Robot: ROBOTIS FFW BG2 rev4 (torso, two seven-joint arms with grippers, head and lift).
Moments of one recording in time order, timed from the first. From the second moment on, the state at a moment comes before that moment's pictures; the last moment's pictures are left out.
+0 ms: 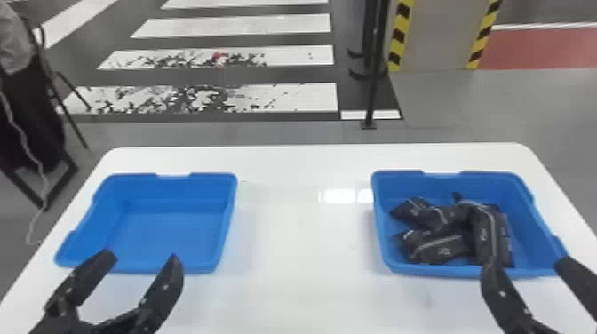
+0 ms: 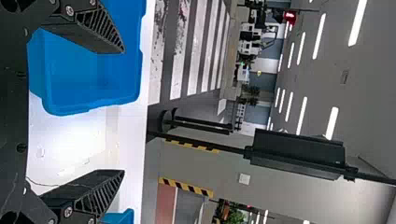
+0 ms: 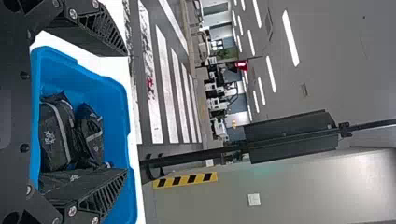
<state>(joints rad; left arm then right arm) 0.99 0.00 0.28 -2.53 0.32 0.15 -0.30 0.91 0.00 -0.11 -2.33 -0.26 -0.08 0.28</state>
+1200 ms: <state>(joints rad) 0.99 0.00 0.28 -2.53 0.33 0.16 -0.30 0.90 -0.01 -0.10 -2.32 -0.27 -0.08 0.28</state>
